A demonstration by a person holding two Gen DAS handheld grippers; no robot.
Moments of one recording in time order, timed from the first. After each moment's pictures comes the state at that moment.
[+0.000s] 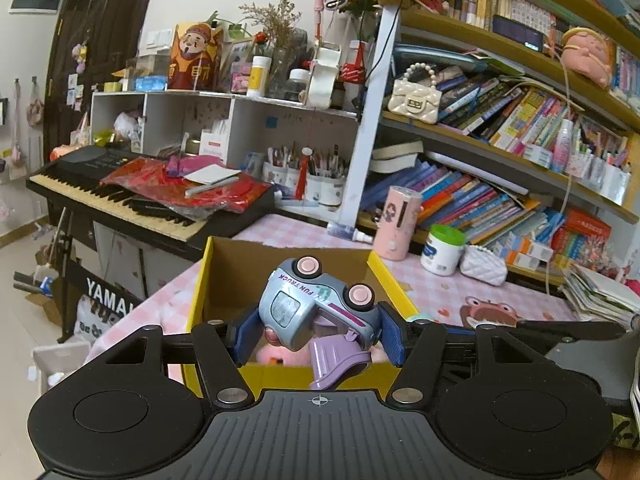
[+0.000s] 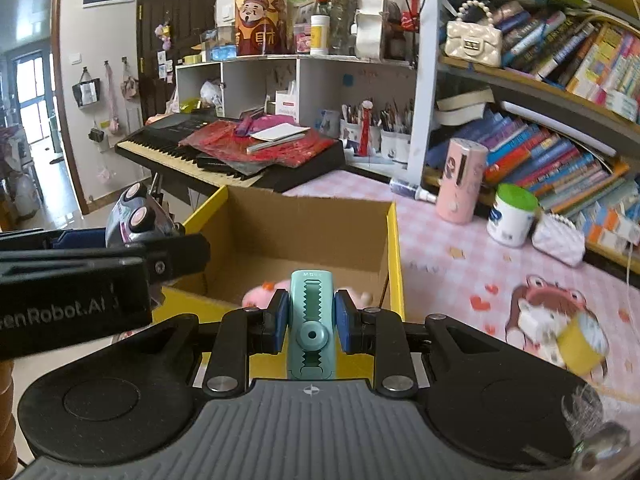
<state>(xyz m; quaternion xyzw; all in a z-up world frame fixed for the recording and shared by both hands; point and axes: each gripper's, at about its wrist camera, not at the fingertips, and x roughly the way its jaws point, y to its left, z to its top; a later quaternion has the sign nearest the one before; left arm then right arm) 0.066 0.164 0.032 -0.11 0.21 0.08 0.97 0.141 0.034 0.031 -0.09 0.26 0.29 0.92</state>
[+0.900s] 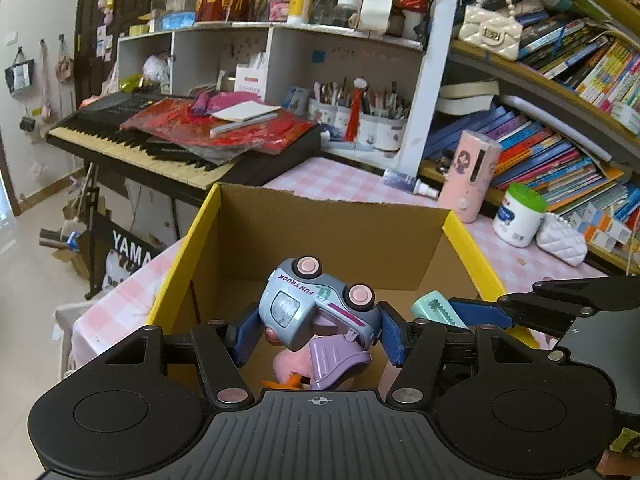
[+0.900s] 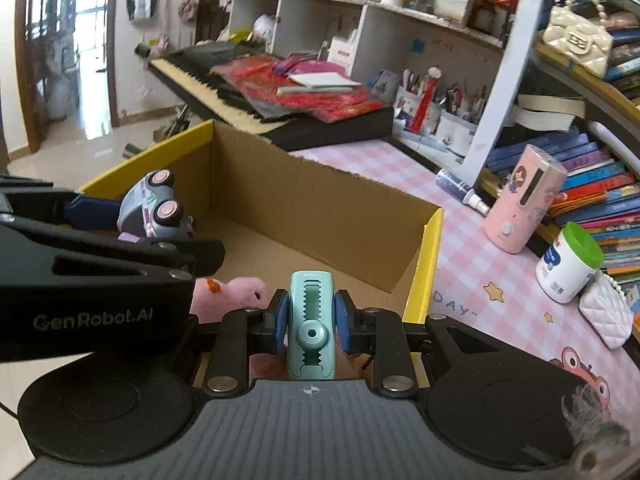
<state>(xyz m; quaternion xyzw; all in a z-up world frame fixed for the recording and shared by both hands) 0.170 0.181 -0.021 -0.12 0.30 0.15 0.93 0.254 0.083 -0.022 -0.22 0.29 0.36 0.86</state>
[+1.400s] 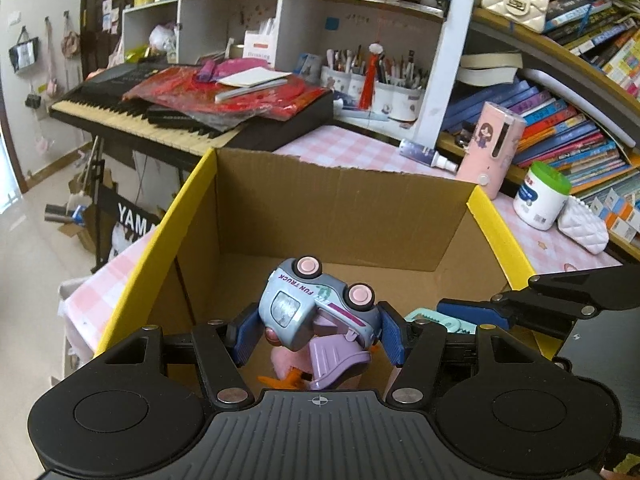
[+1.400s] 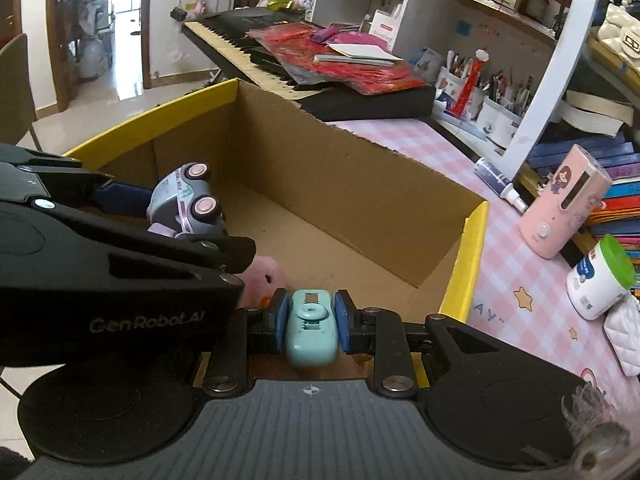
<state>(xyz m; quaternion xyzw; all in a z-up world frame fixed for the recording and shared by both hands) 0.194 0.187 -0.041 -0.14 0.34 0.17 0.91 0.270 0.100 -0.039 -0.26 0.31 0.40 0.82</state>
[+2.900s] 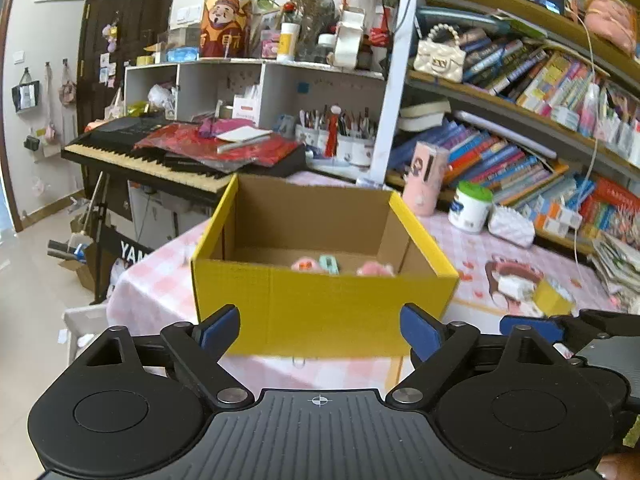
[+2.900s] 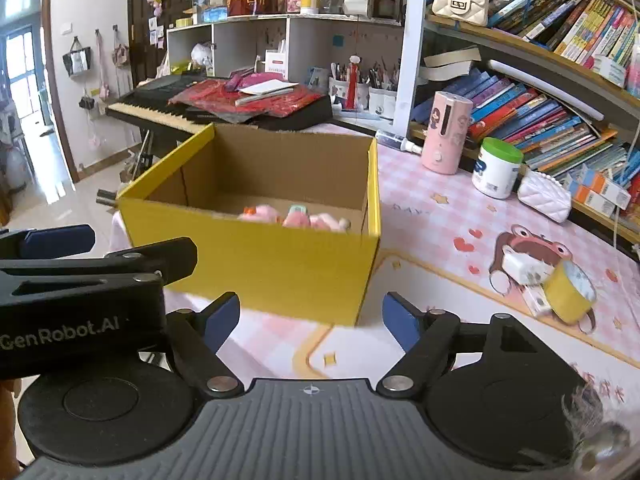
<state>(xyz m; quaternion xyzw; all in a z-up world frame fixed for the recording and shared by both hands) 0.031 0.124 -0.005 -0.10 0.25 0.13 0.95 0.106 0.003 -0.006 -0.11 0.30 0.26 0.91</state>
